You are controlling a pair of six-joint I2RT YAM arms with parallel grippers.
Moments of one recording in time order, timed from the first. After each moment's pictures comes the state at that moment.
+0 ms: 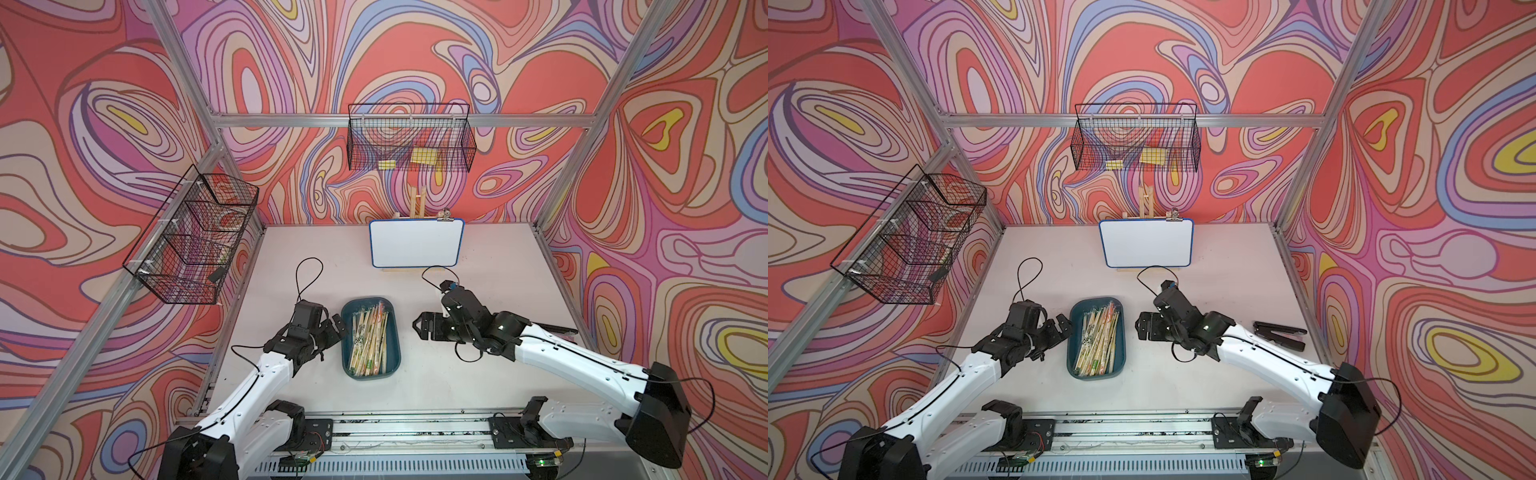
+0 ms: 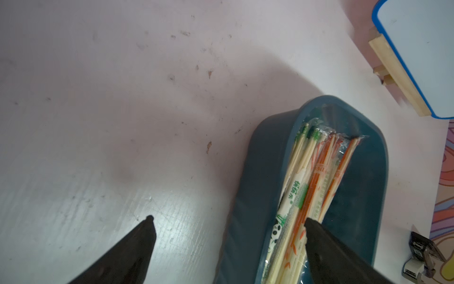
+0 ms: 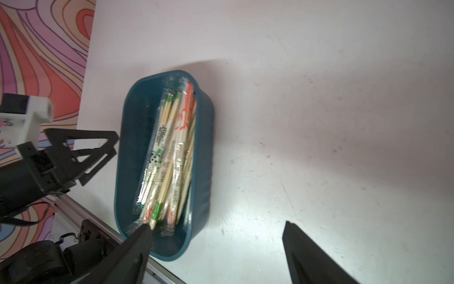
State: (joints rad) left arm -0.26 0.98 0.47 -0.44 0.10 -0.81; right arm 0.88 1.29 0.95 -0.50 0.03 0.76
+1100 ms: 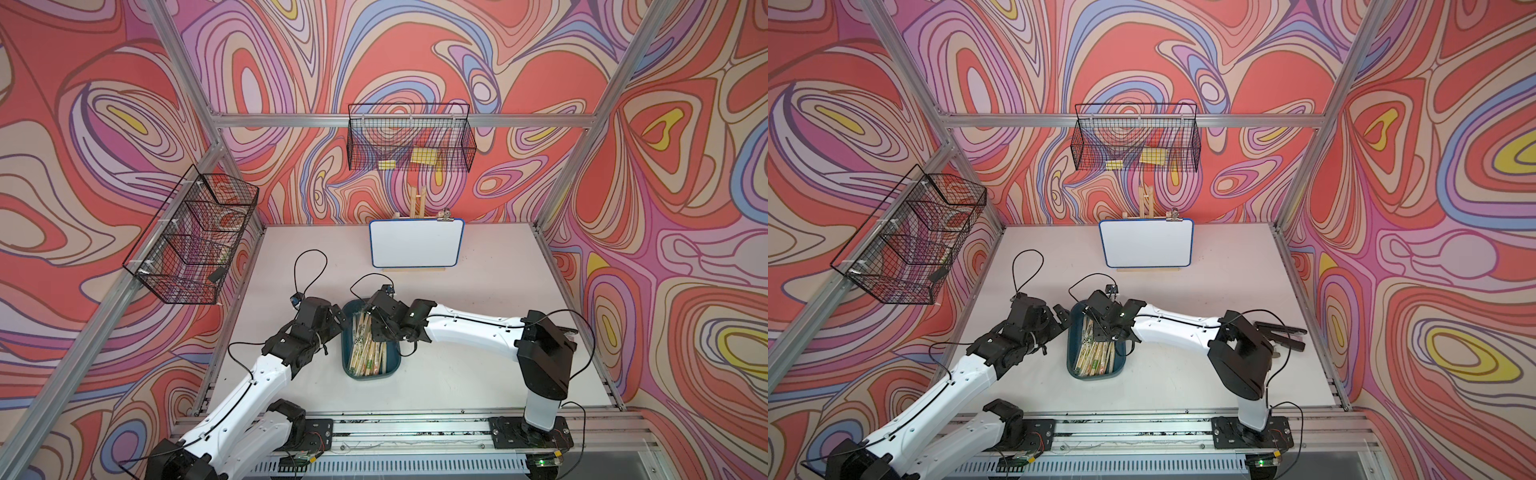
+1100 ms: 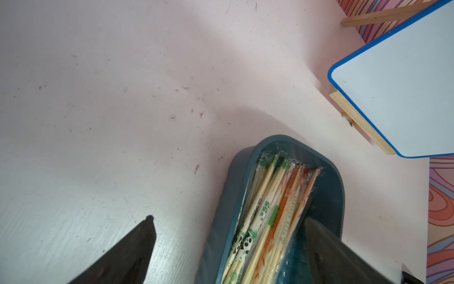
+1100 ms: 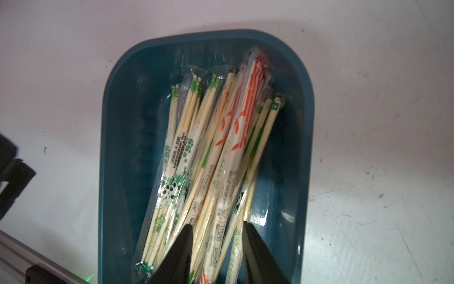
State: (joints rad) left arm -0.38 0.93 0.61 -0.54 -0.17 -0.92; right arm 1.04 1.87 1.41 -0.62 0.16 0.87
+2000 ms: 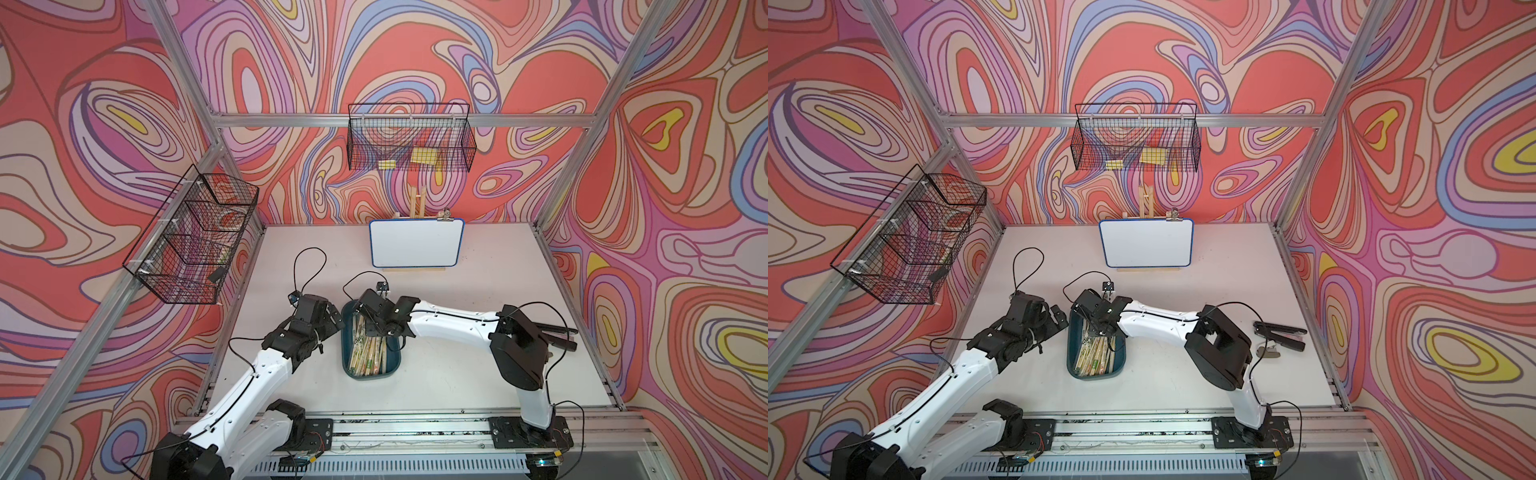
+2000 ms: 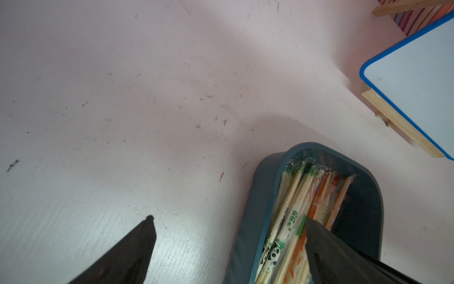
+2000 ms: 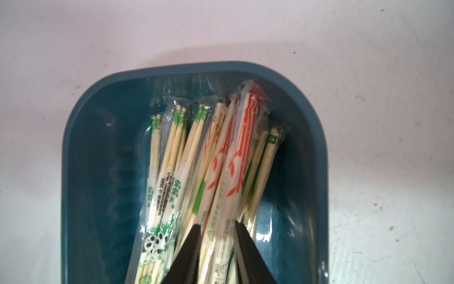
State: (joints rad) left arm -0.33 0.96 0.61 -0.58 -0.18 -0.84; right arm 1.03 2.01 1.54 -0.64 0.25 0.90
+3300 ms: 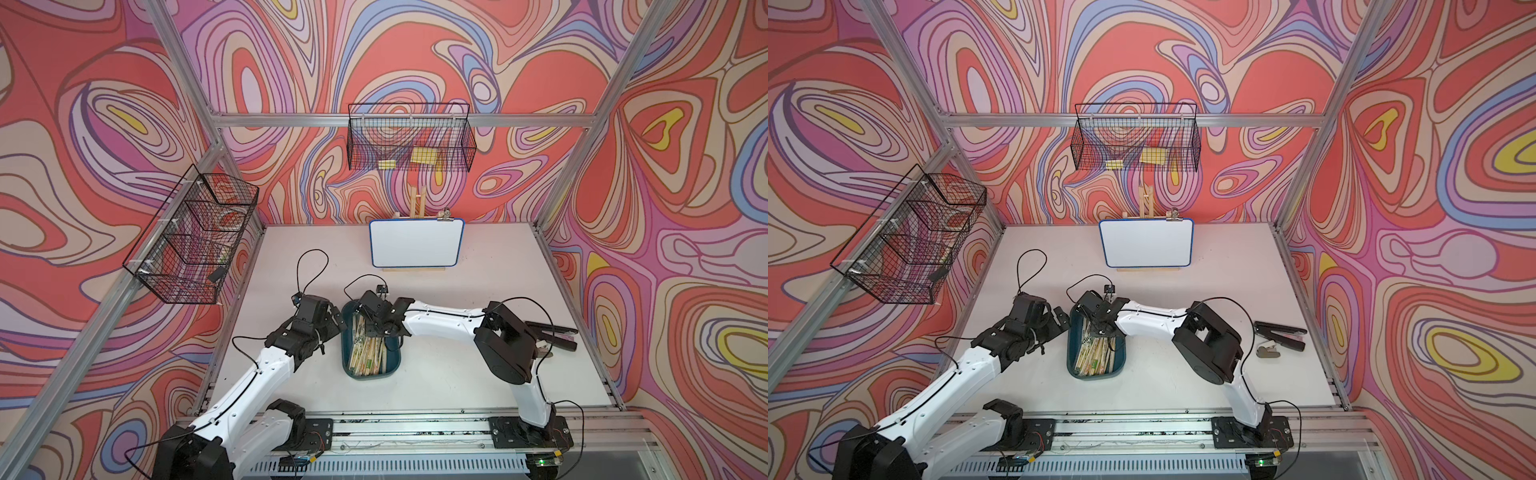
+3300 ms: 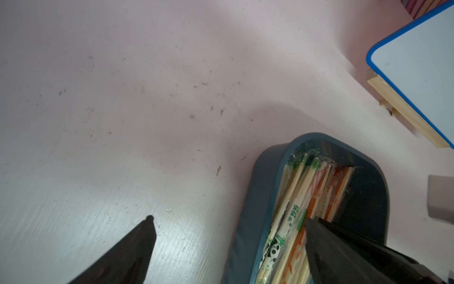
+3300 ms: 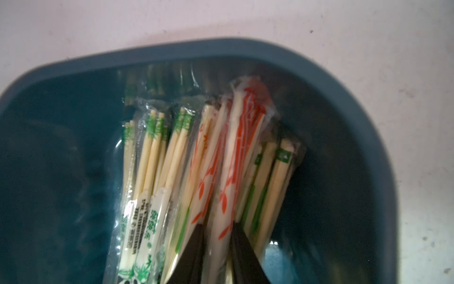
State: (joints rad) left arm -0.32 0.99 0.59 -0.54 -0.13 -0.84; right arm 1.01 2.09 1.53 -0.57 0.21 0.90
